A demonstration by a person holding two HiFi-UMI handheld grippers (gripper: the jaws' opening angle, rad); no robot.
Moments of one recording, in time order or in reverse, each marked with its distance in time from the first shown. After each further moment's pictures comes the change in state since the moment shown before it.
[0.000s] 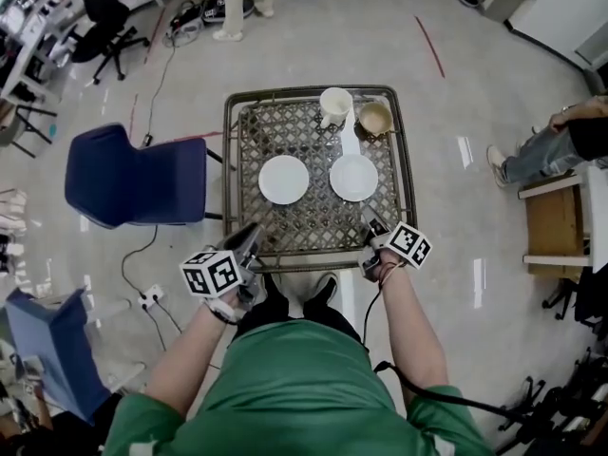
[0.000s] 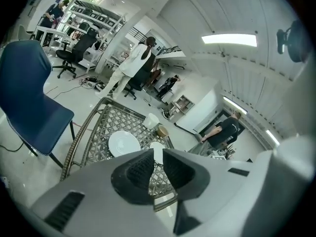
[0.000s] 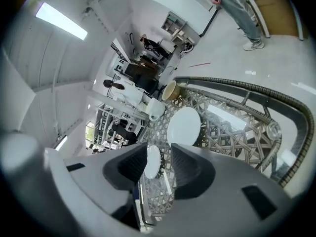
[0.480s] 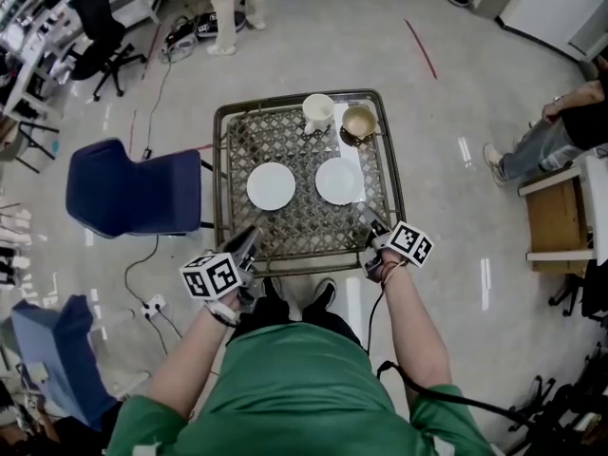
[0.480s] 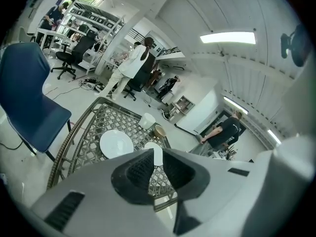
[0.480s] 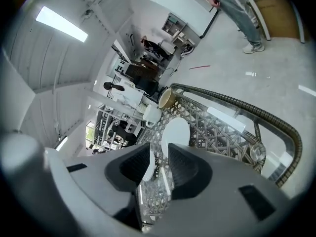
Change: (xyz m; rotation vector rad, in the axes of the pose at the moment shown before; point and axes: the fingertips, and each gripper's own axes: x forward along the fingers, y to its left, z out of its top) left arm 0.019 -0.036 -0.010 0.004 -0.018 0.010; right arm -0.027 -0.026 0.033 -0.007 -0.006 0.003
